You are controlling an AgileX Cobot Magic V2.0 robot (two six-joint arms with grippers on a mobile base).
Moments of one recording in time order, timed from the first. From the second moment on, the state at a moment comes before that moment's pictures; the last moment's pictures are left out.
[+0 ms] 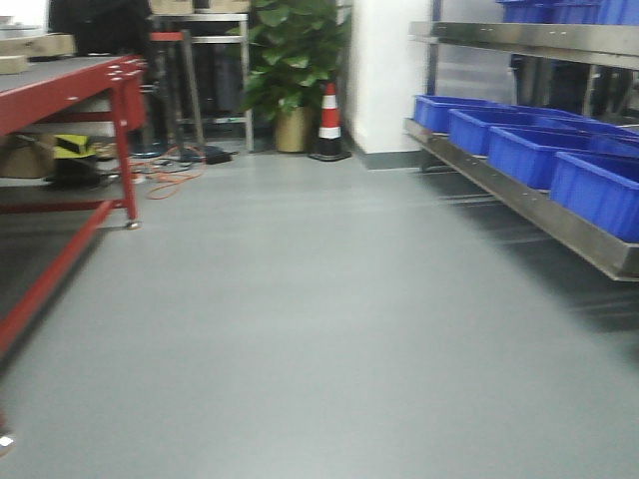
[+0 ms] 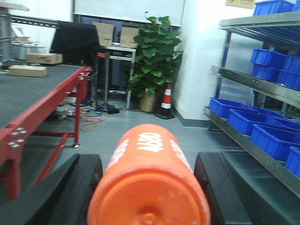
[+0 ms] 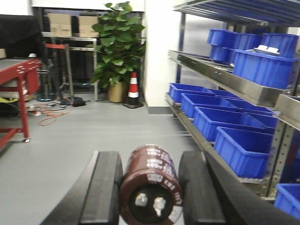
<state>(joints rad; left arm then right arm) 0.08 0.31 -0.61 0.00 0.29 -0.08 0.07 0.42 -0.62 -0.06 0.23 0.08</state>
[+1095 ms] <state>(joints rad) 0.08 0.31 -0.61 0.00 0.29 -0.08 0.07 0.42 -0.62 -0.06 0.23 0.08</state>
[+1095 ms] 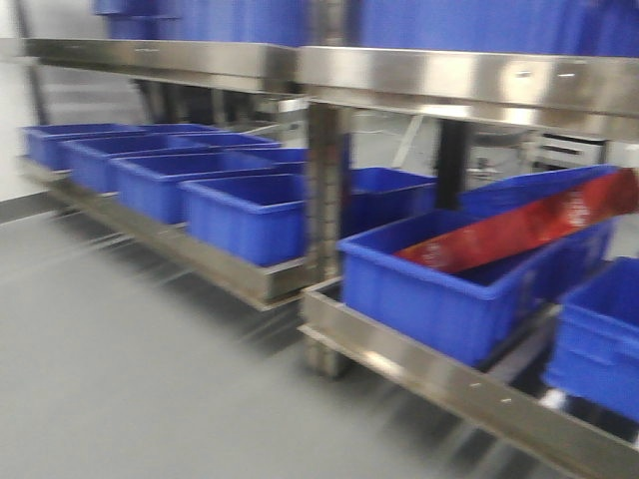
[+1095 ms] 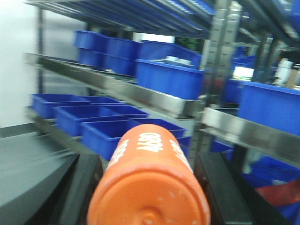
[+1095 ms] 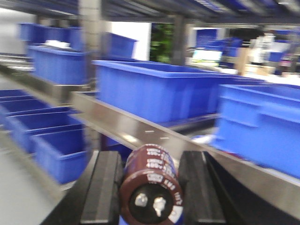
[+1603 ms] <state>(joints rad) 0.08 0.31 -0.61 0.00 0.29 -0.08 0.07 0.42 -0.62 -0.06 0.23 0.08</state>
